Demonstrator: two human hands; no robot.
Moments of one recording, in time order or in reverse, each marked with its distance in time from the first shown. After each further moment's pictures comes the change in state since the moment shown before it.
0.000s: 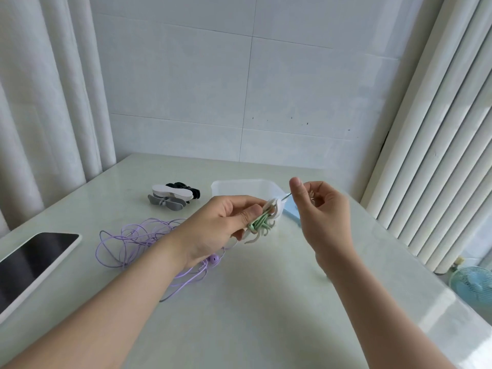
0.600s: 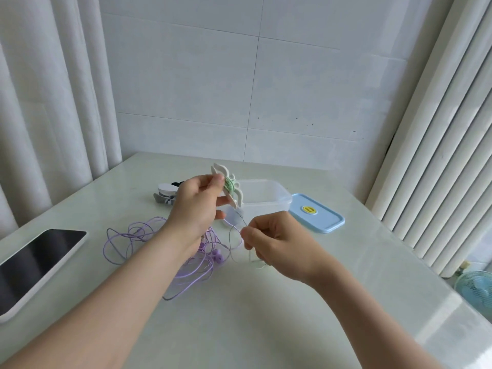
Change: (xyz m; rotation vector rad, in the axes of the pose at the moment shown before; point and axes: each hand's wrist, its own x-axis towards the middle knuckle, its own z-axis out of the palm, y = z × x) left_hand 0.009 0.006 -0.018 -0.122 0.655 -0.018; right_hand -0.035 -0.013 0.024 -0.330 -0.756 0.002
